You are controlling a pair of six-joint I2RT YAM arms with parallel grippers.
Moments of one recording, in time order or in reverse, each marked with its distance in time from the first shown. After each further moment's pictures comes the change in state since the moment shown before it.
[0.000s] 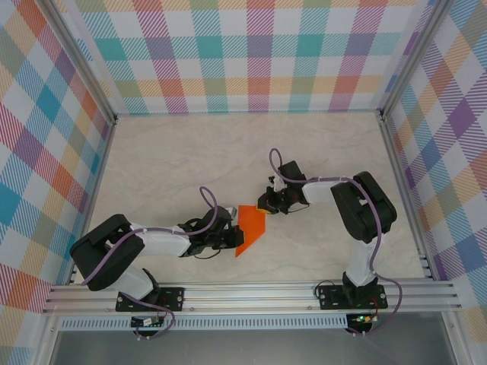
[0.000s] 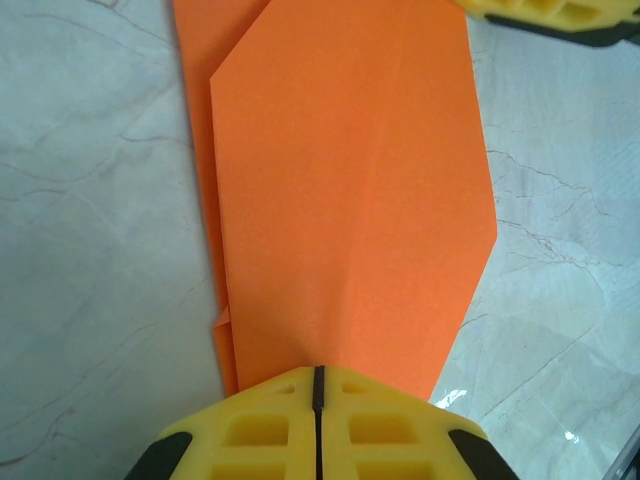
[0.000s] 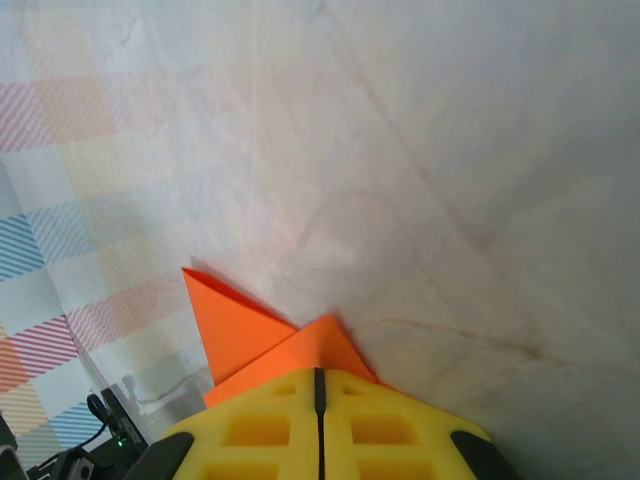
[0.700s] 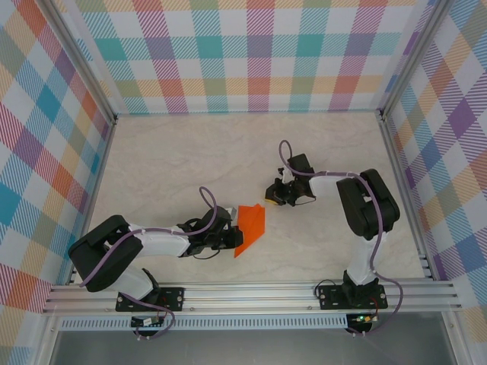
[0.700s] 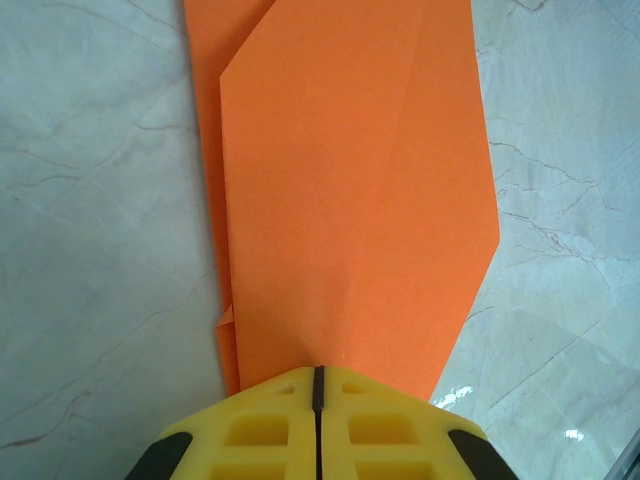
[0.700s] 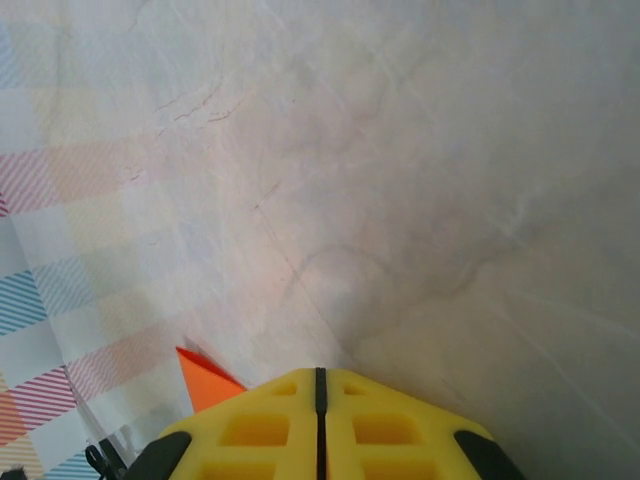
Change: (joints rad) left arm 0.000 -0.013 0.000 -0.023 -0.001 0.003; right arm -0.077 -0.010 0.032 -0.026 0.025 -0.034
